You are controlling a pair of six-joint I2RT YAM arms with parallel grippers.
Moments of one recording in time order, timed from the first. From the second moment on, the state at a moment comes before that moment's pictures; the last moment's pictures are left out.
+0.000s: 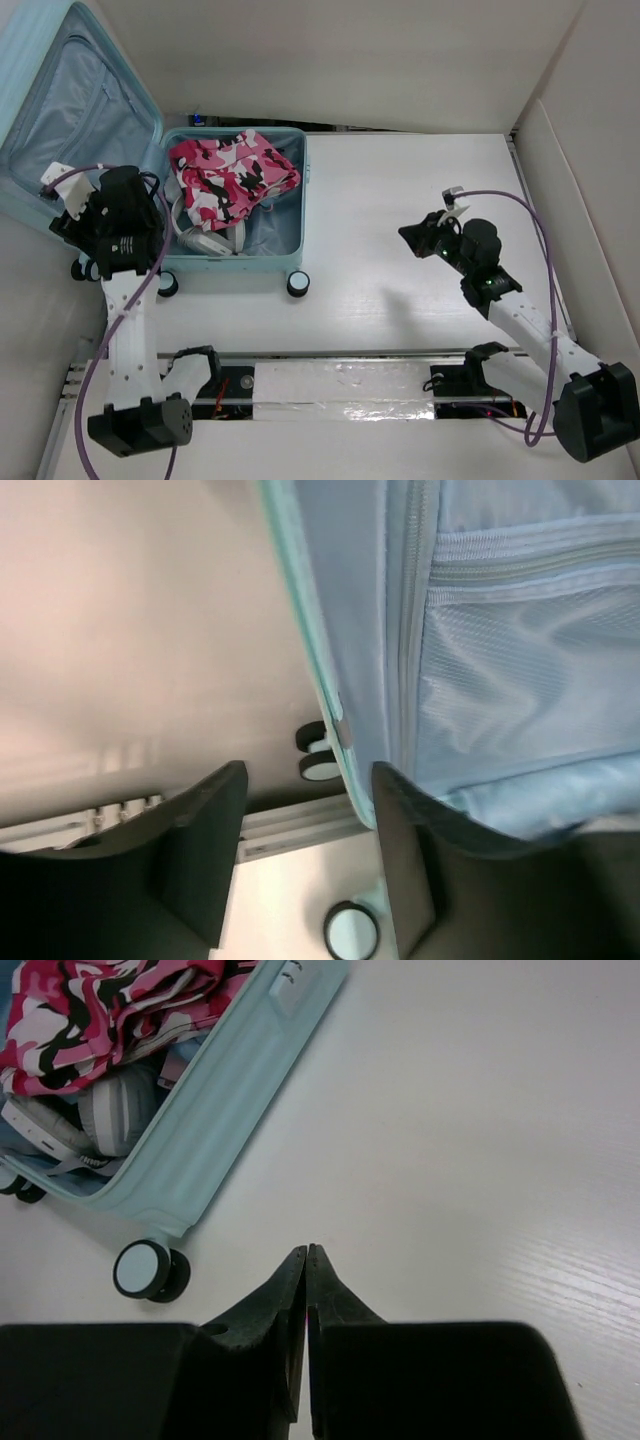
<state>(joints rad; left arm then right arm) 0.15 0.97 1.19 -0.62 -1.12 -0.42 0.32 0.92 0.51 0.24 -0.30 0.36</state>
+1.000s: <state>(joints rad) 0.38 1.31 1.44 -0.77 -0.95 -0.48 0.53 0.98 0.62 0.16 -0.19 0.24</state>
